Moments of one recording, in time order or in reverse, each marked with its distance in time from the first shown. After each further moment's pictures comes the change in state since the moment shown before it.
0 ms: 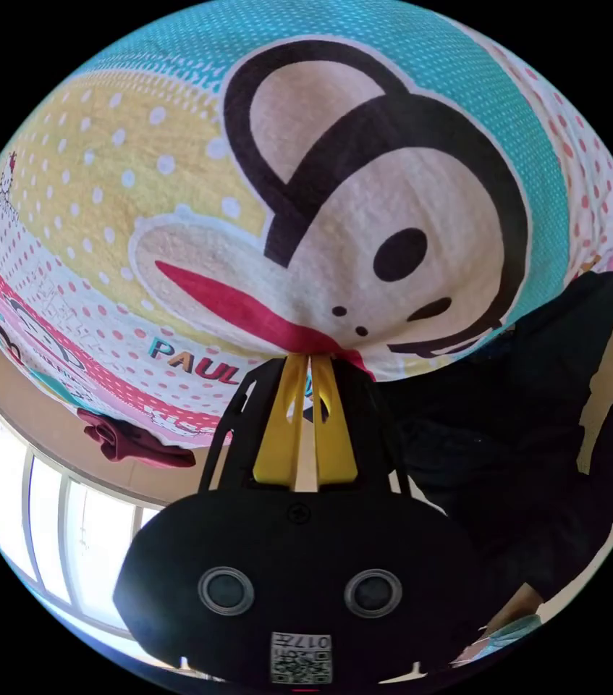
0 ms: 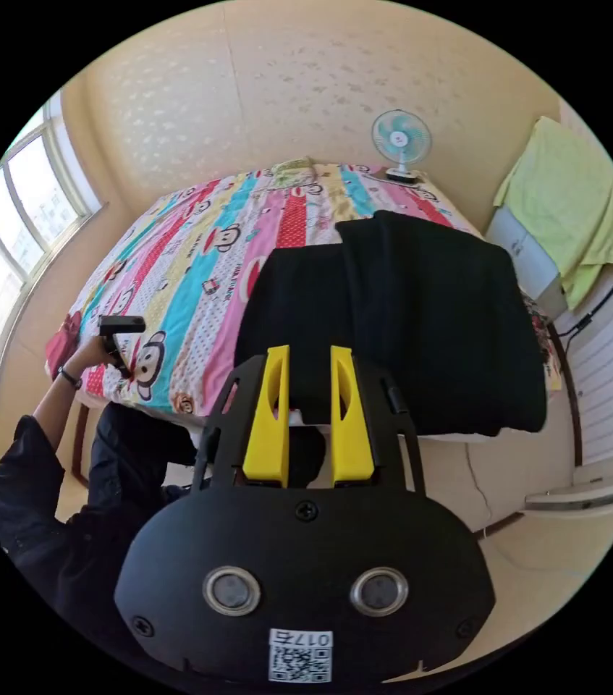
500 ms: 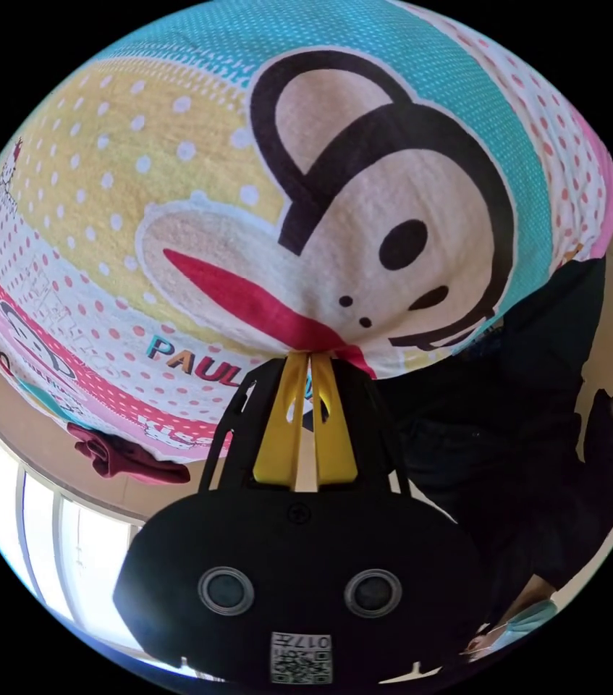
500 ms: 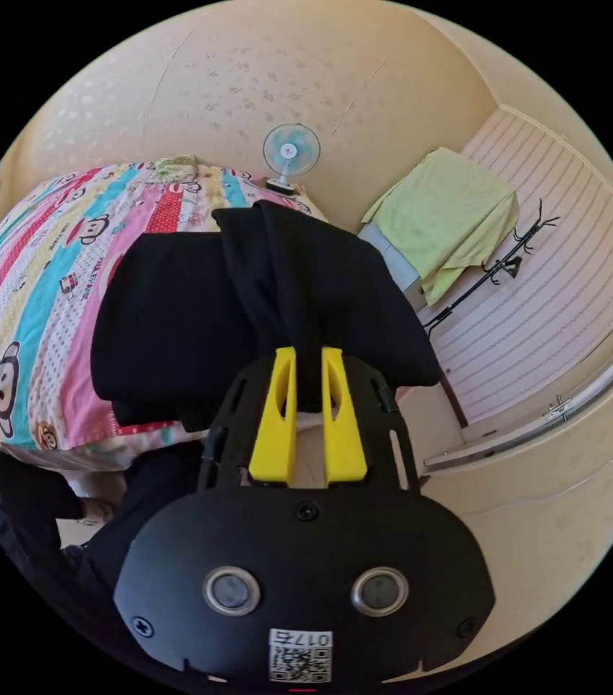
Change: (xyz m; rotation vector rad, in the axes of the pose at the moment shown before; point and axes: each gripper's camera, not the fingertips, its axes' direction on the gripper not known) left arm -0.047 0.001 0.007 0.062 0.049 0.033; right arm -0.047 0.066 0.092 0.067 0.631 0.100
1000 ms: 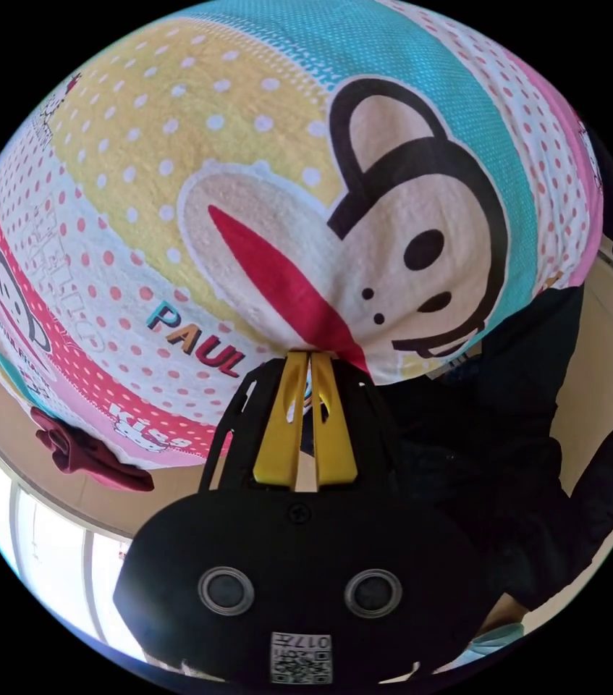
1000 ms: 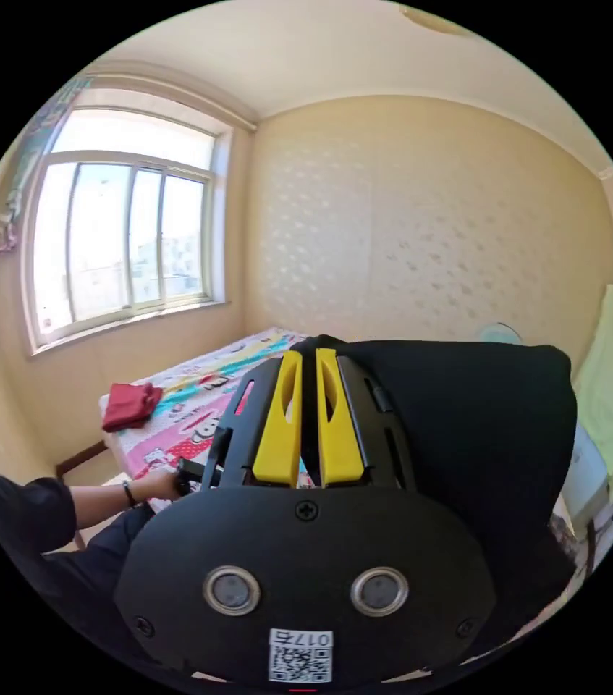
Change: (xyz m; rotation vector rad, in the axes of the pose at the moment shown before) left arm -0.049 0.012 -0.001 0.115 0.125 -0.094; right arm -0.096 -0.145 -0.211 0.698 -0.841 -0.226
